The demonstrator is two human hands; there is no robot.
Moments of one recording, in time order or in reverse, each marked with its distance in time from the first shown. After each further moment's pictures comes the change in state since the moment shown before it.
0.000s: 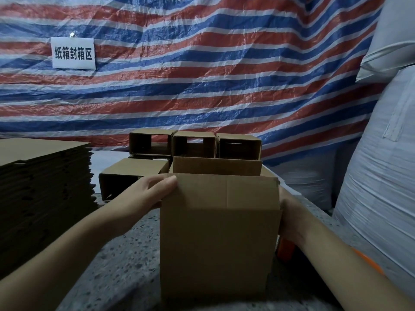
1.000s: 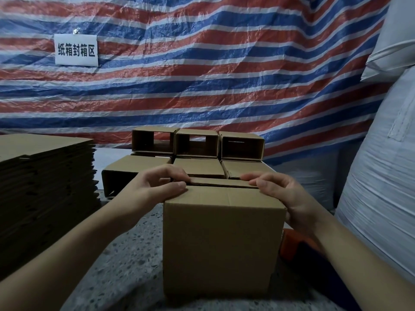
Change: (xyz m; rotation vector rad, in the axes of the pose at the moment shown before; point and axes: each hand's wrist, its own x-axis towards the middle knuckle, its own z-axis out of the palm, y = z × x) left_hand 0.006 -0.008 0.001 -0.105 0.114 0.161; right_hand -0.002 -0.009 -0.017 -0.180 -0.164 -0.219
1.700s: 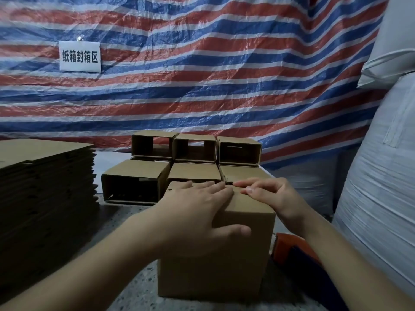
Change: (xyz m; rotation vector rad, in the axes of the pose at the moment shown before) left_hand -0.002 0.067 0.085 1.314 -0.385 -0.018; right_hand 0.002 -0.002 -0.008 -0.333 -0.017 -0.054
